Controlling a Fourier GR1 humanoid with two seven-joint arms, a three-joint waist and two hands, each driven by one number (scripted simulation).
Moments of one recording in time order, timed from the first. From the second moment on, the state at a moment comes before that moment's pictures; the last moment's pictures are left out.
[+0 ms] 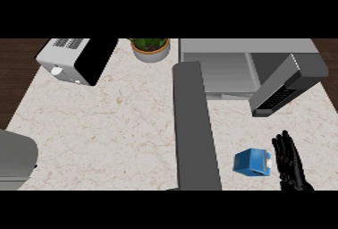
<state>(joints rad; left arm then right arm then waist) 0.41 0.10 0.33 -2.27 0.39 -0.29 0.01 0.43 -0.12 0.30 -2.01 0.14 -0.29 -0.19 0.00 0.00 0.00</state>
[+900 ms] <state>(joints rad) 0.42 0.06 0.42 -2.29 0.43 -0.38 0.03 0.35 -0.14 0.07 -1.55 -0.03 -0.15 -0.54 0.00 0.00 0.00</state>
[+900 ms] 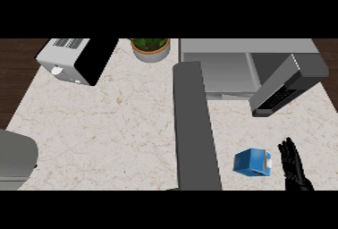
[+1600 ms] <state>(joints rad) 0.42 0.02 0.45 -2.30 0.42 -0.42 0.05 0.15 -0.12 -0.02 -1.15 0.02 -0.15 -0.74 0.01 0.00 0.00</state>
